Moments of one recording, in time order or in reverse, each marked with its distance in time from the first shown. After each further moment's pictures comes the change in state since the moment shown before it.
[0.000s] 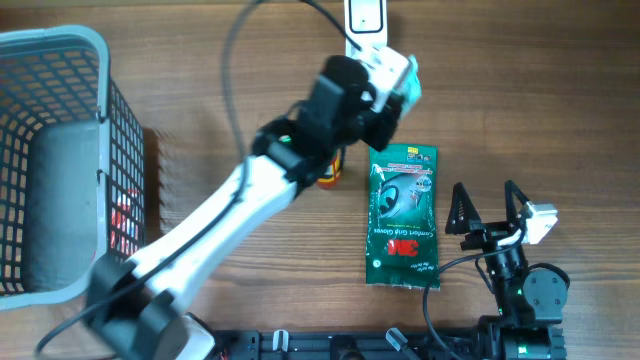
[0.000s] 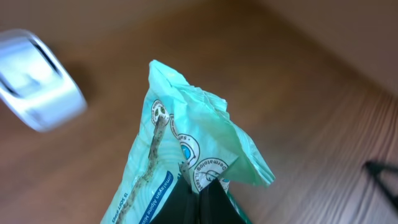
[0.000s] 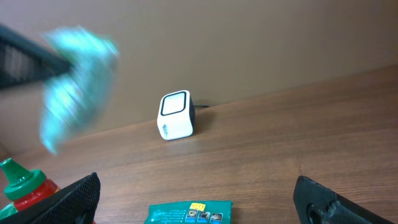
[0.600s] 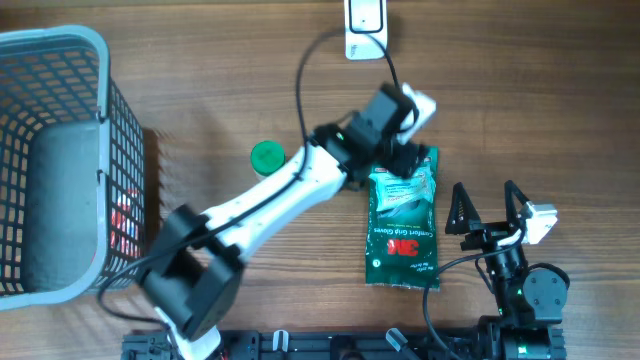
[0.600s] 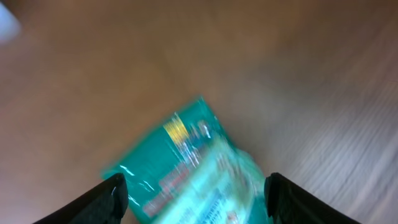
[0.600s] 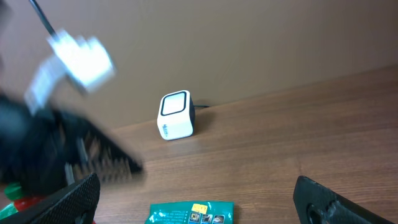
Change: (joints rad) left arm -0.075 0.203 0.111 -0.163 -0.061 0.017; right arm 0.000 0.000 0.000 0.000 0.000 0.000
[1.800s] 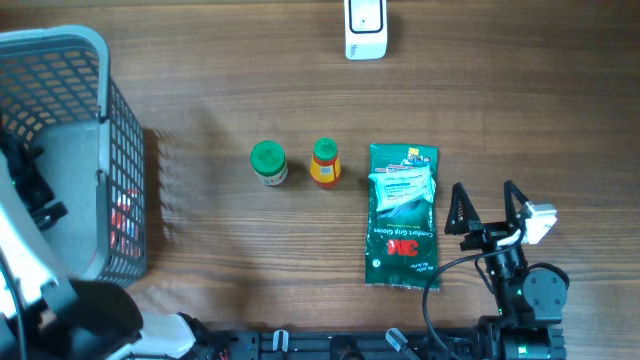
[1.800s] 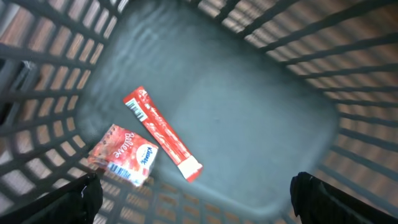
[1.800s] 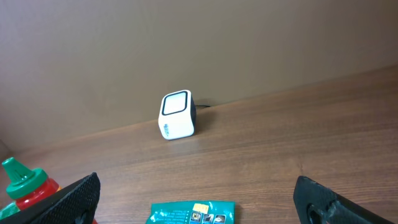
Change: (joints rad) left arm 1.385 -0.191 0.241 -1.065 -0.401 -1.506; right arm 0.004 0.000 0.000 0.000 -0.001 0.000
